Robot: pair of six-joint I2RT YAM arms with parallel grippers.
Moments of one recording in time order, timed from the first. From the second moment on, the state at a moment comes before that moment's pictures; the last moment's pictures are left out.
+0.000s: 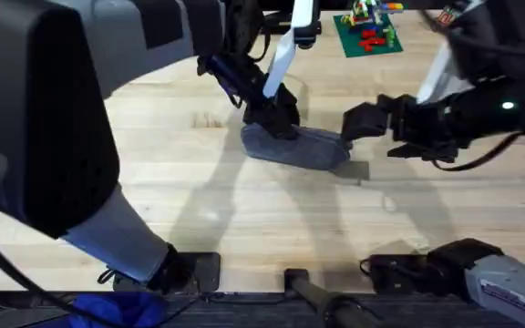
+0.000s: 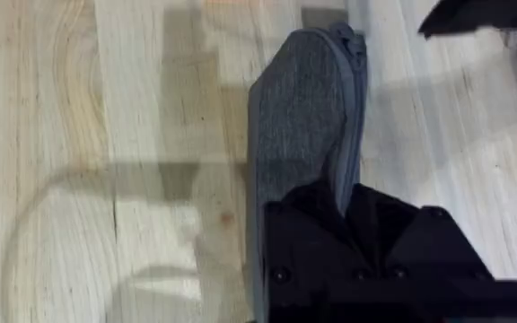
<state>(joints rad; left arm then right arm) -0.37 1.83 1.31 -0.98 0.79 1.23 0.29 1.13 0.97 -1.06 -0.20 0.54</state>
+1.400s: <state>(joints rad) -0.37 1.83 1.31 -0.98 0.79 1.23 -0.26 0.79 0.35 -0.44 -0.98 0.55</state>
